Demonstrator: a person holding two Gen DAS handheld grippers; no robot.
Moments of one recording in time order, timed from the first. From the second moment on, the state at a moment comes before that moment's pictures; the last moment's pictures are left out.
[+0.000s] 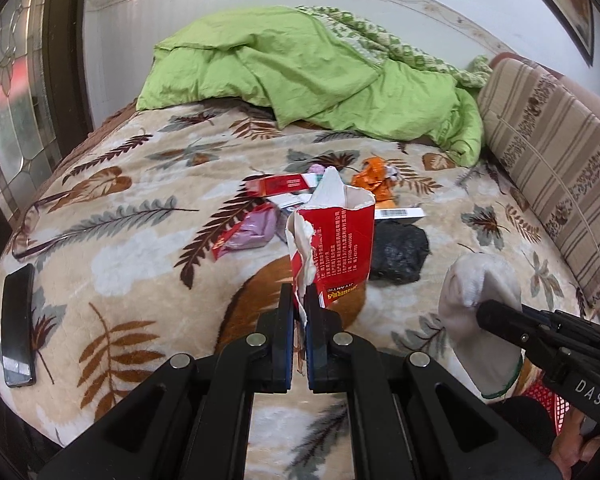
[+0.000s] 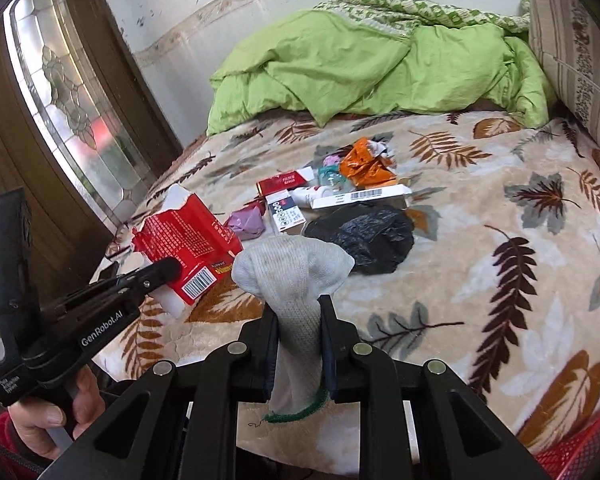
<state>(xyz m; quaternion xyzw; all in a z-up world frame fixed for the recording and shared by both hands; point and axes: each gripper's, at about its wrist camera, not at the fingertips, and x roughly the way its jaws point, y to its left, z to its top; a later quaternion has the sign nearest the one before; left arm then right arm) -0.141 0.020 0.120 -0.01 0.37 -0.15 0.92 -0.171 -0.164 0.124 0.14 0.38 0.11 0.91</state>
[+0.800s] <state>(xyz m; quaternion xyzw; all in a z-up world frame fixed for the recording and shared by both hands) -0.198 -0.113 0.137 0.05 0.38 -0.34 0.86 -0.295 -0.307 0.140 0.24 0.34 -0.06 0.91</state>
